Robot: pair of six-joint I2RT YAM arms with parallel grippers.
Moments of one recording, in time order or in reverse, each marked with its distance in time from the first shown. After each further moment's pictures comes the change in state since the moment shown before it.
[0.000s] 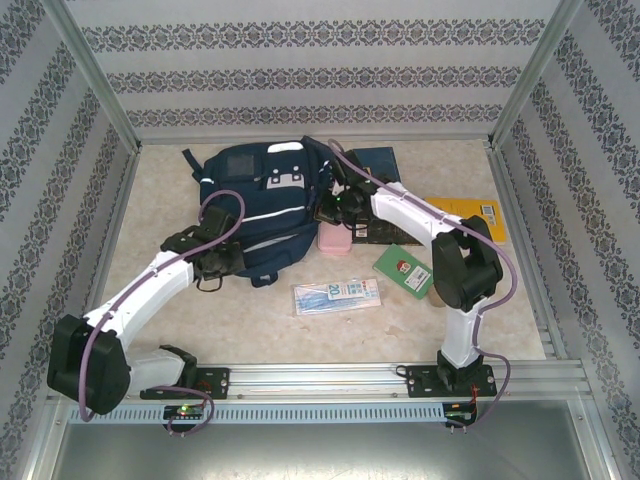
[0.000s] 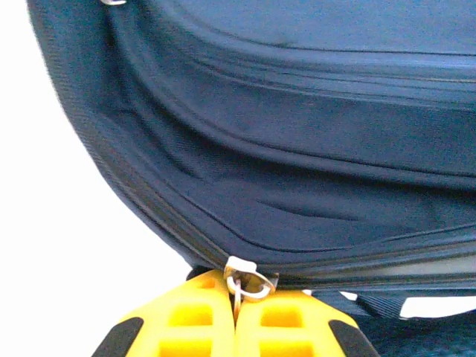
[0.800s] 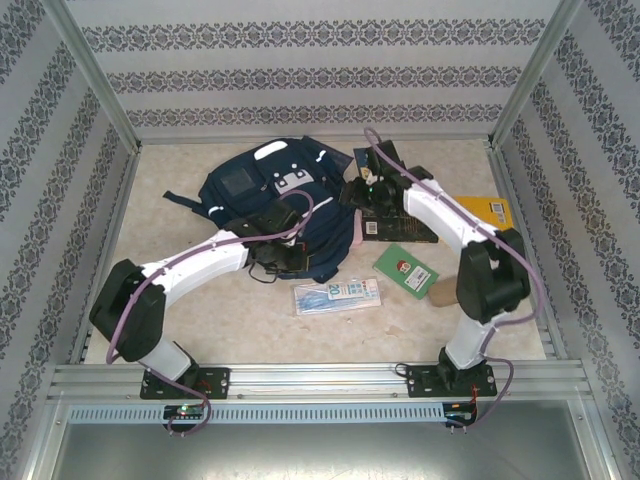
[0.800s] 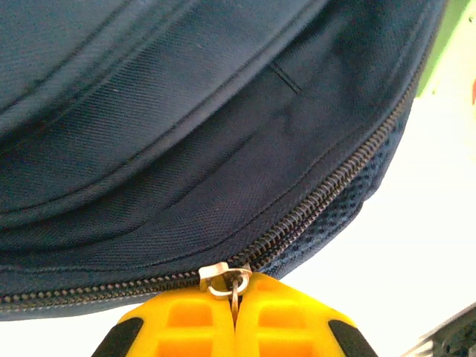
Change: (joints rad) left arm -0.327 0.348 0.250 0.138 0.289 -0.027; right arm -0.112 -0.182 -0.133 -0.028 0.106 -0.058
